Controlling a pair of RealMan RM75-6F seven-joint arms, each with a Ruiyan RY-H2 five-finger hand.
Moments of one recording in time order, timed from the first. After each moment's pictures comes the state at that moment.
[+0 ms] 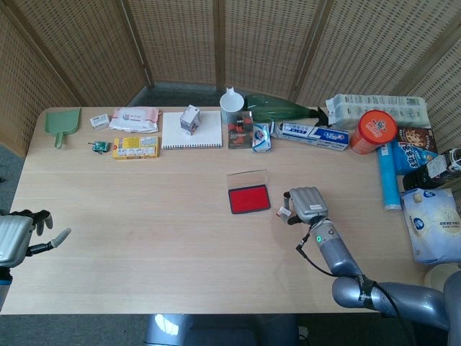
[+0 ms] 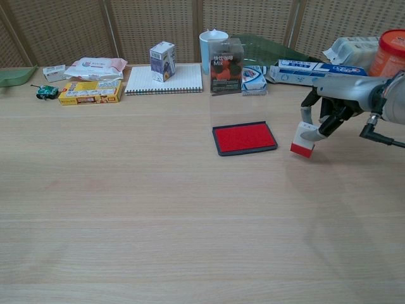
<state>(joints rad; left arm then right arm) -0.17 -1.12 -0.05 -1.56 1.49 1.42 0.06 0.86 -1.45 0.10 -1.56 -0.68 0.93 -0.44</state>
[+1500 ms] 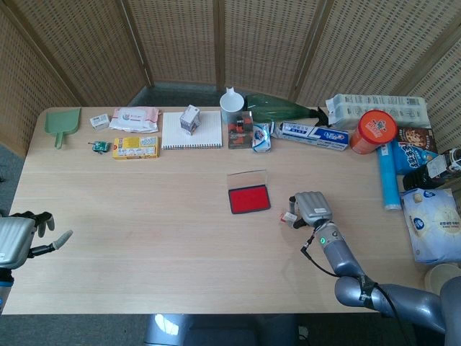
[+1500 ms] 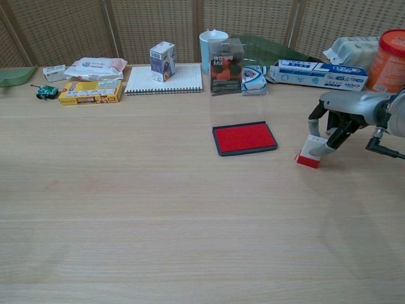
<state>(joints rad) -0.17 -1.12 -0.04 -1.56 1.50 1.42 0.07 0.80 -1.49 0.11 -1.46 -0.72 0.87 -0.41</state>
